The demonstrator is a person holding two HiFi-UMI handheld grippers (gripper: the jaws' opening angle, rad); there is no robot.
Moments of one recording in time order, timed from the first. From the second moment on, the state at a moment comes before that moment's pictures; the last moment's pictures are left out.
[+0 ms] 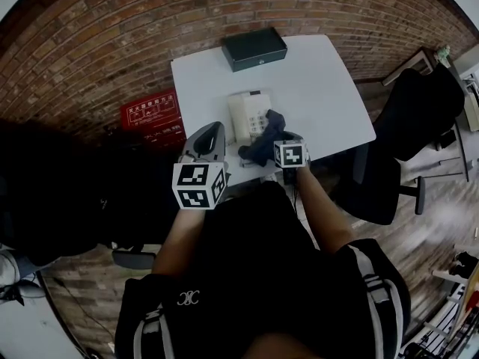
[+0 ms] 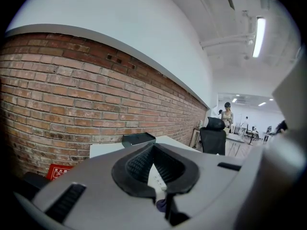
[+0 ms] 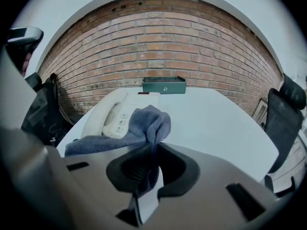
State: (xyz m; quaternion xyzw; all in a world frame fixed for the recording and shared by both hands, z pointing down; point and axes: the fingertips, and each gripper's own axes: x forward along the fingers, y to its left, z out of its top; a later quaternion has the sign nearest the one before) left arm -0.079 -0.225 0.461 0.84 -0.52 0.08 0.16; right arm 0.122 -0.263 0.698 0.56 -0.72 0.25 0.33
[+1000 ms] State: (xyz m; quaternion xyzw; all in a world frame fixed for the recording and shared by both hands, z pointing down) left arm -0.089 -0.242 0.451 0.82 -0.55 0.09 0.14; right arm 0.103 -0.335 0.688 0.54 -0.74 0.22 0.33
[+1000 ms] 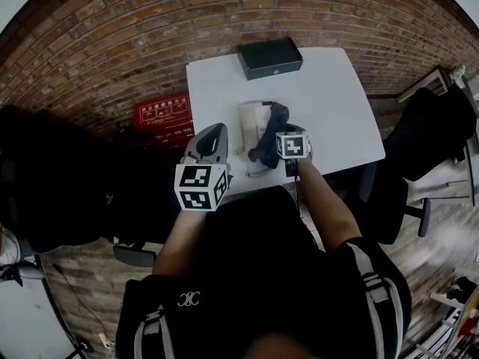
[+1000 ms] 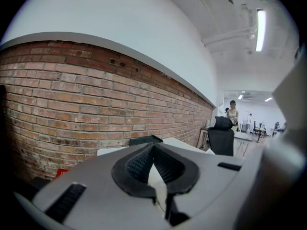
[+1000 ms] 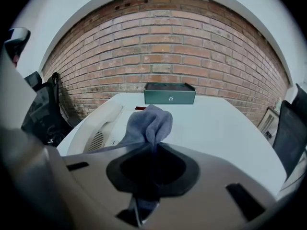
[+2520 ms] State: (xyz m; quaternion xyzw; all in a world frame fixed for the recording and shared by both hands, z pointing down) left arm -0.115 -0.238 0.461 0.79 -0.59 0.08 0.17; right arm 0.012 -0.359 0.682 0.38 -0.82 0.05 0.43
